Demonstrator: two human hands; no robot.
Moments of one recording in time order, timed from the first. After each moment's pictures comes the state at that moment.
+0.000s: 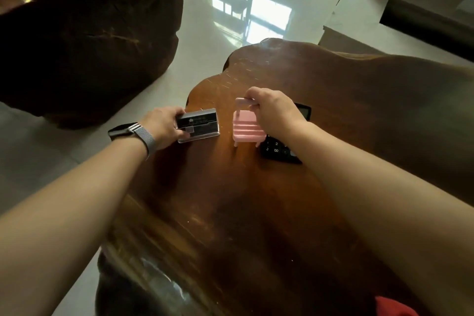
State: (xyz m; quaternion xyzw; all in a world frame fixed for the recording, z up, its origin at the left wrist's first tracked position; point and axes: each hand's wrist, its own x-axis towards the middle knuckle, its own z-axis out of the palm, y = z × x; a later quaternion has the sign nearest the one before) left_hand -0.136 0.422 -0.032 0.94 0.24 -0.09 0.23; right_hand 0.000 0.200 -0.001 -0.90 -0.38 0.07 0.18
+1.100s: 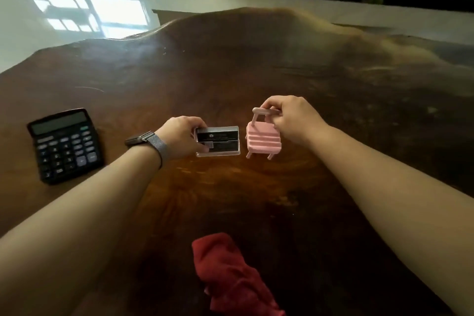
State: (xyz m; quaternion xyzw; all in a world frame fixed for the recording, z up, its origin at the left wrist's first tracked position) left_hand 0.010 -0.029 -0.019 0.94 -0.11 -0.19 0.26; right_hand -0.009 -0.299 0.027 -0.96 -0.03 0.06 0.26
